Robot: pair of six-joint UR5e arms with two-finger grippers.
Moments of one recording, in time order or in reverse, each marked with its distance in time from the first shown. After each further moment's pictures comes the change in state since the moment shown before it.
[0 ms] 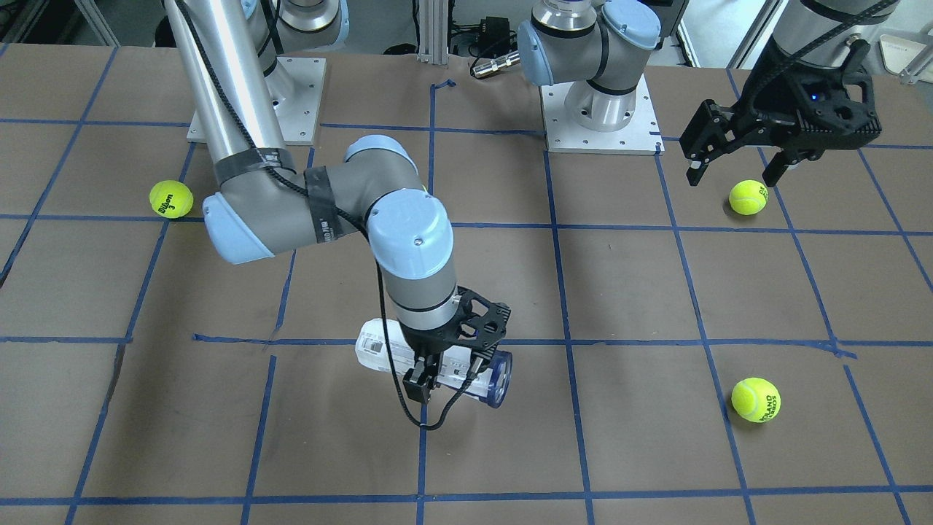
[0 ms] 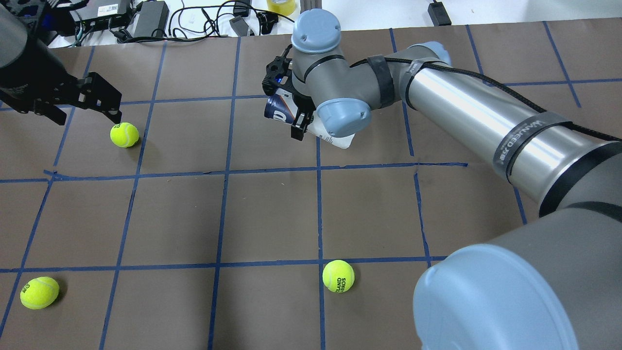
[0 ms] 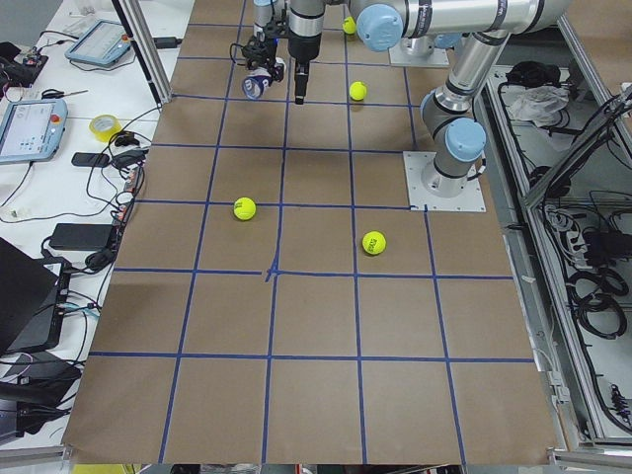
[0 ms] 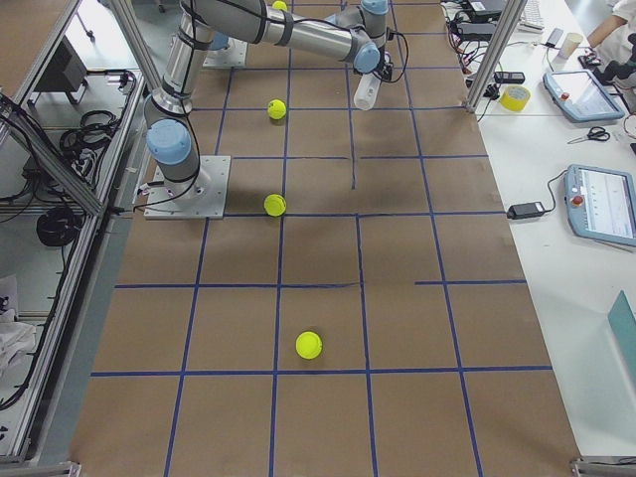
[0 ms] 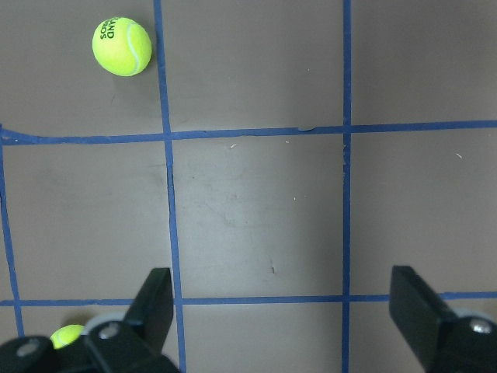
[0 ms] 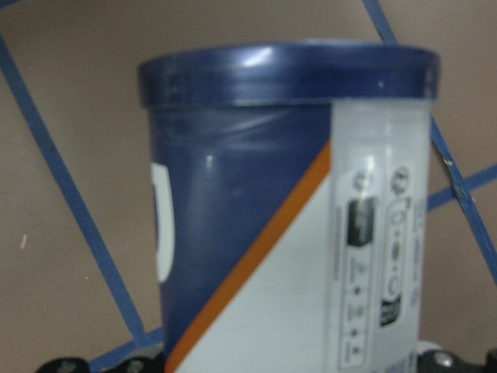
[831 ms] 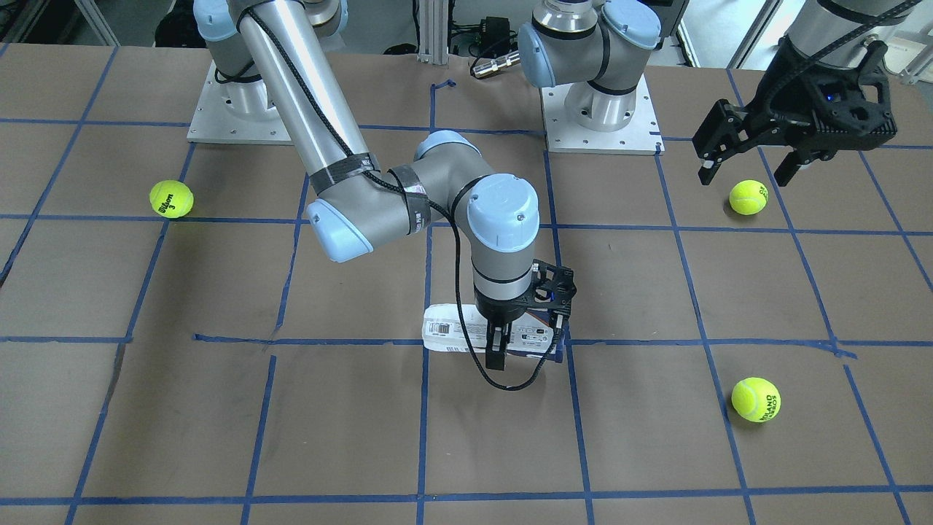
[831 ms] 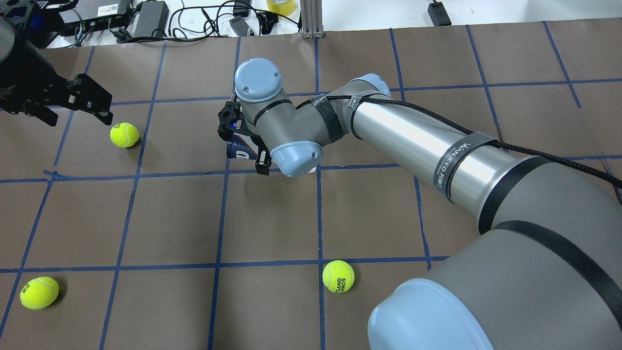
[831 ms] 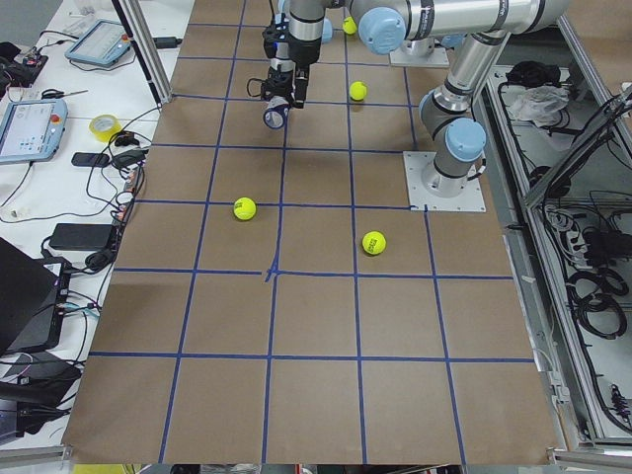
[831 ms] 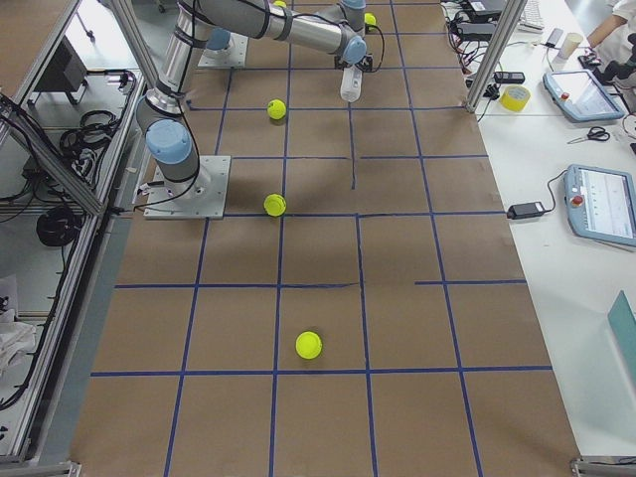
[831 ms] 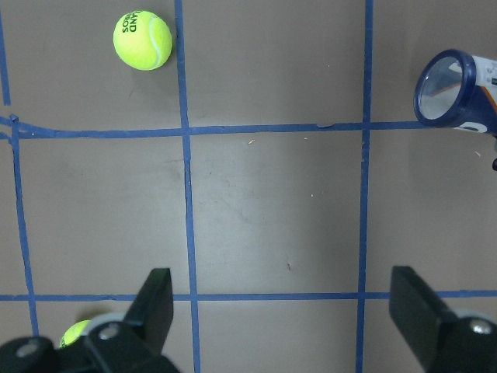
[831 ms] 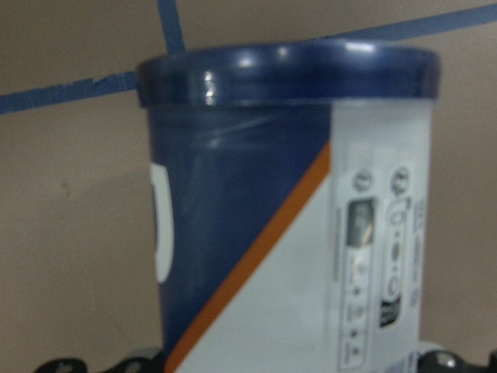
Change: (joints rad) left arm 0.019 0.000 0.000 -0.004 0.000 0.028; right arm 0.133 0.068 -0.001 -0.053 -0.009 -0.056
